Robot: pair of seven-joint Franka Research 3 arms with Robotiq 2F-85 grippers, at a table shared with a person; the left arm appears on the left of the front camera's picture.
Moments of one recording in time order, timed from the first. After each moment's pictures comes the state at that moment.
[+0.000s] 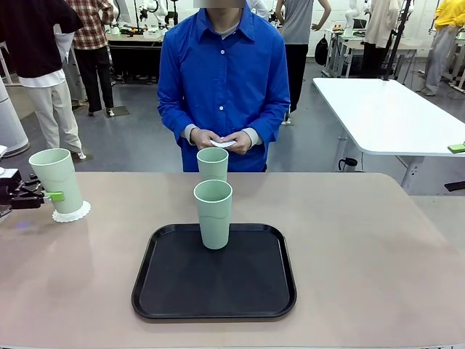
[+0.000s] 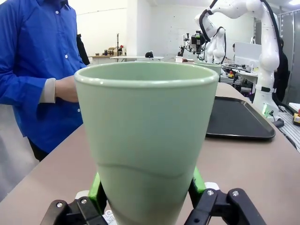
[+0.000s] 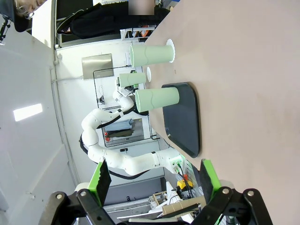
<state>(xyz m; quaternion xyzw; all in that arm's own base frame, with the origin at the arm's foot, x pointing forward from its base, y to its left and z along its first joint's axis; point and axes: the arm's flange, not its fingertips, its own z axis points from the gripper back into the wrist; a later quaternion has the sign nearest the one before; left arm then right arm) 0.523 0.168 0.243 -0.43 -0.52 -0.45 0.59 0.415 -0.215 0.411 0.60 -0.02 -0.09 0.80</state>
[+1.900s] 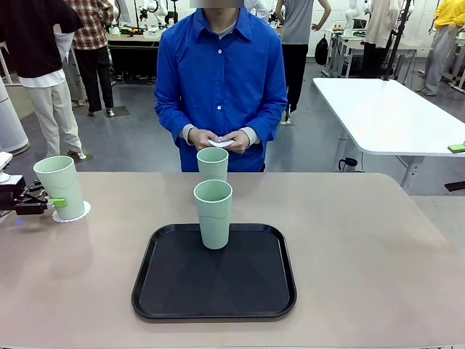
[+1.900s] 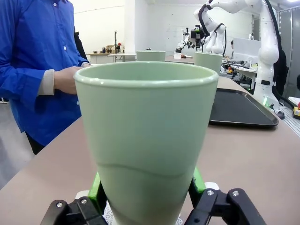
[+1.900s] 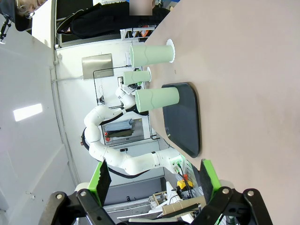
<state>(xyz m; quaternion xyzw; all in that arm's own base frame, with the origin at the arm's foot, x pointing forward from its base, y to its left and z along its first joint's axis) 0.536 0.175 0.218 -0.43 -0.51 -0.46 0.59 0.415 -0.215 0.411 0.60 -0.02 -0.09 0.80</state>
